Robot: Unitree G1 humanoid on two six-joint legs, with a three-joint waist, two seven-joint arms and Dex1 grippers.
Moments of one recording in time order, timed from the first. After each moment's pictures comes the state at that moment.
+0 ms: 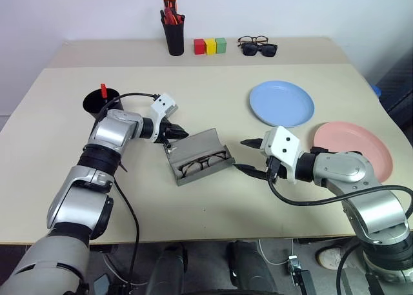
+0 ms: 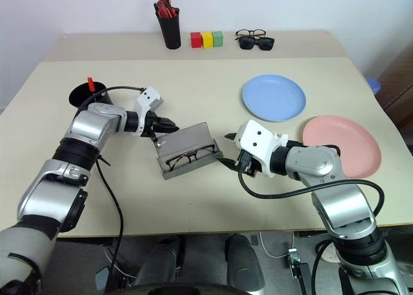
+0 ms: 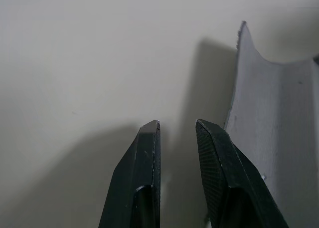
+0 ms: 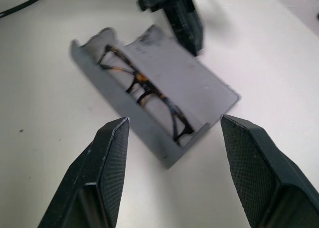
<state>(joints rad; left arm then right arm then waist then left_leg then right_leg) -0.94 0.52 -0.26 0.59 -0.19 0.60 -1.05 -0.31 -0.67 0.07 -0.63 0.21 0.75 0.85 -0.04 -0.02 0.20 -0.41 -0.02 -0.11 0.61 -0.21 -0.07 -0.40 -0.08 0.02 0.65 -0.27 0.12</state>
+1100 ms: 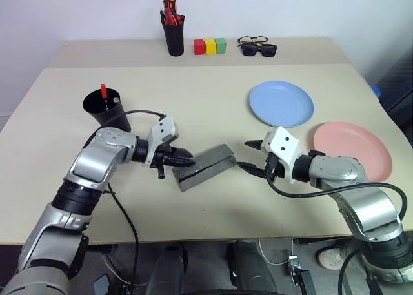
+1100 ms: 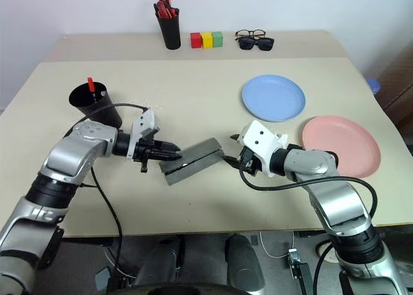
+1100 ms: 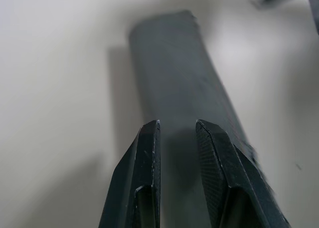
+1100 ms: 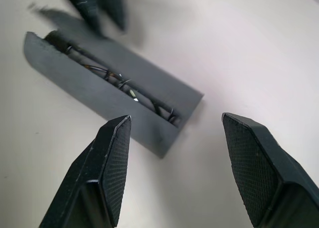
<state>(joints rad) -0.59 0.66 -0.24 -0.03 -0.28 0.67 -1.21 -0.29 -0.67 0.09 -0.51 0.25 0.70 0.75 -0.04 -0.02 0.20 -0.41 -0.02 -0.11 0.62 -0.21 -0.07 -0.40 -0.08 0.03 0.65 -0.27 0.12</state>
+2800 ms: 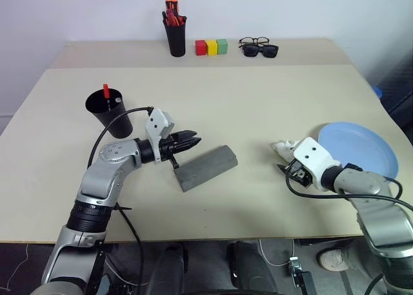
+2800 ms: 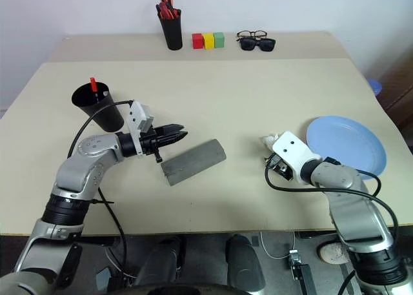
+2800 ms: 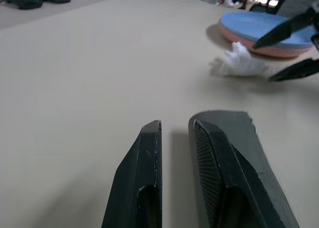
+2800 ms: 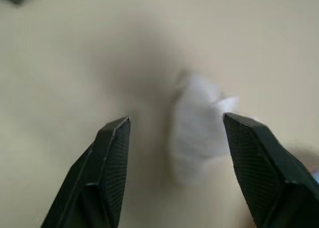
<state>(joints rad) -0.44 0.48 -0.06 -0.07 -0.38 0.46 -0.86 -0.11 -0.72 0.01 -0.43 -0.07 0.70 0.62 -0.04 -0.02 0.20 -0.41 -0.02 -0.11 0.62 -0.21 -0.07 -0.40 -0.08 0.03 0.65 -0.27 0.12</state>
